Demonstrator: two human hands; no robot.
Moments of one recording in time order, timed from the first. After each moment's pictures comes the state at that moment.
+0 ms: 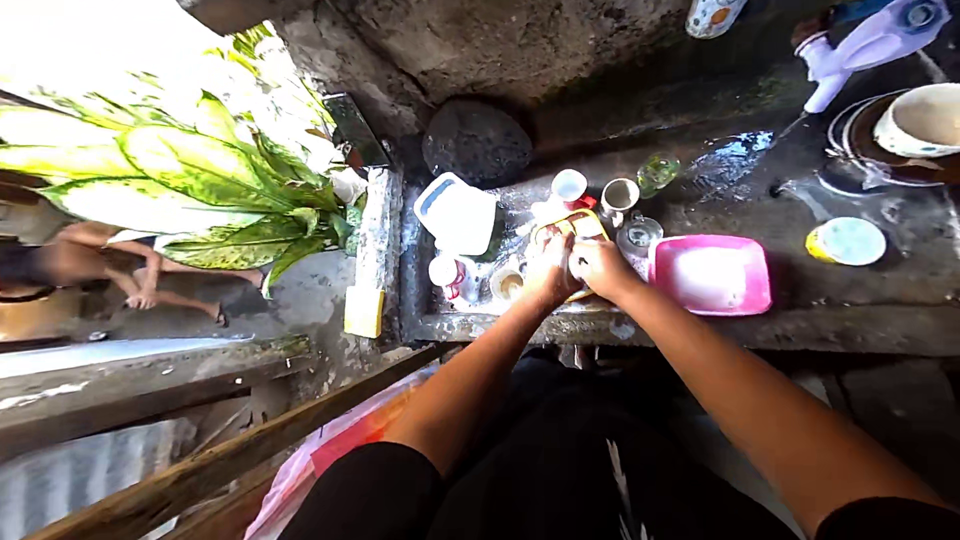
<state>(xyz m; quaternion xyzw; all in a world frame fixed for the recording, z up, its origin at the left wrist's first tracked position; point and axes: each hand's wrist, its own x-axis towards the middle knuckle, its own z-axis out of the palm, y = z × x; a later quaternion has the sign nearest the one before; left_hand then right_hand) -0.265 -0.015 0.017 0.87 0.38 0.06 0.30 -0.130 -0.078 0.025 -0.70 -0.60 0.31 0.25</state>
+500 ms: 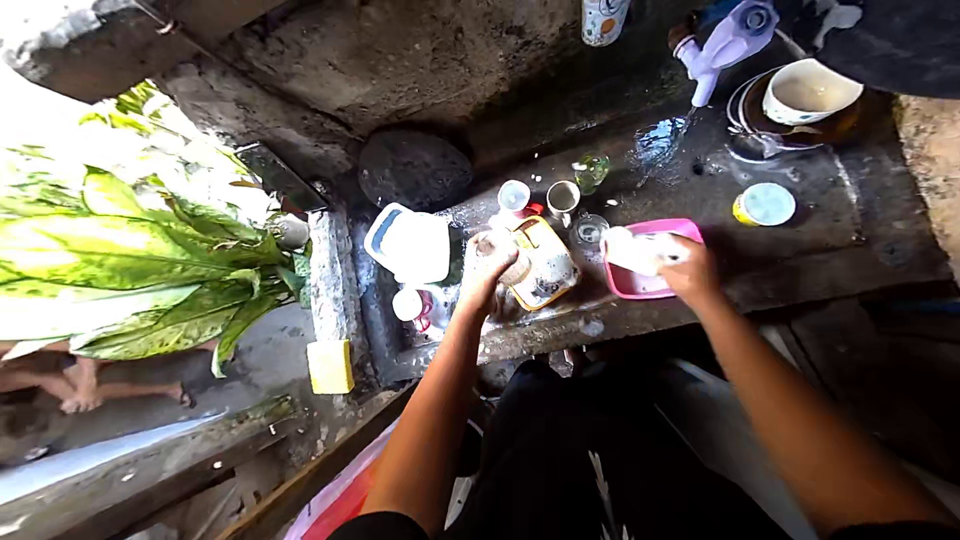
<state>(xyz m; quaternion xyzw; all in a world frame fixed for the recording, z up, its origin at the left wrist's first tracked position) -0.276 0.021 0.012 0.50 0.44 0.24 0.71 -0.011 -0.203 0.009 -0.83 -0.31 0.23 0.40</state>
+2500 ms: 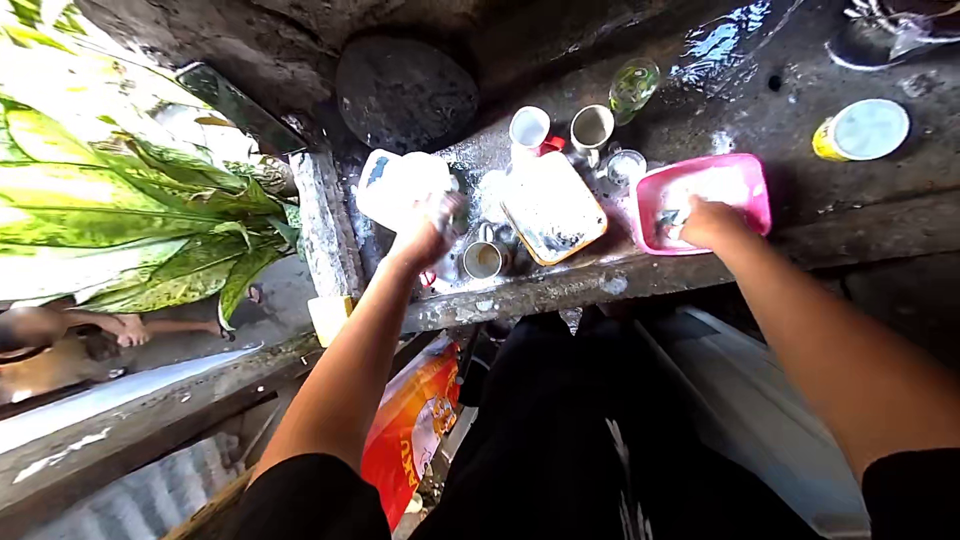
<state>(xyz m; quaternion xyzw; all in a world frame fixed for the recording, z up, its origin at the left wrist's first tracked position) -0.363 0.122 0.011 0.93 0.30 -0.13 0.18 0.013 -0.184 -0.078 -0.86 -0.30 0.41 -0.07</state>
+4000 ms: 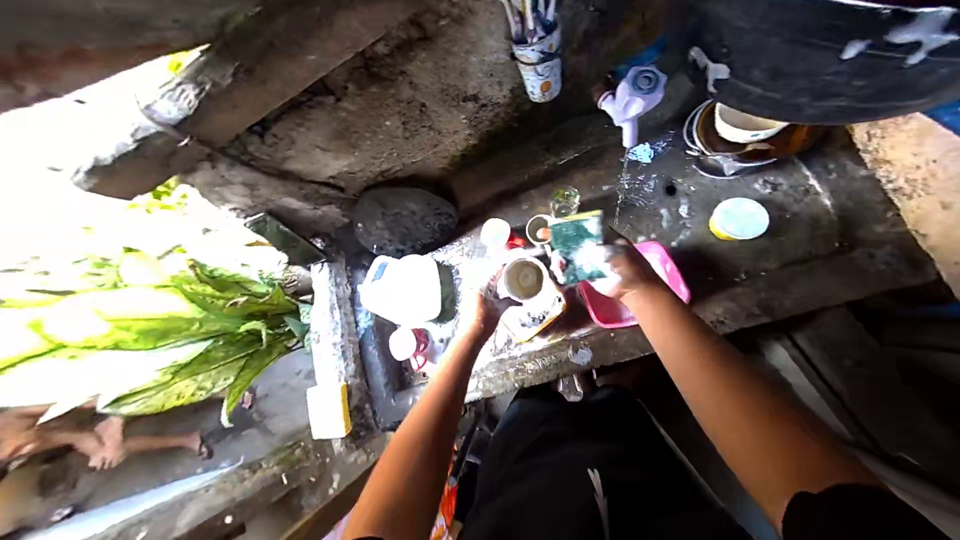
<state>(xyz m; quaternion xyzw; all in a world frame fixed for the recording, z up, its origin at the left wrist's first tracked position) -0.241 0.019 0.036 0.82 0.40 0.01 0.41 -0.029 -0.129 0.063 -0.41 -0.15 0.50 0.75</state>
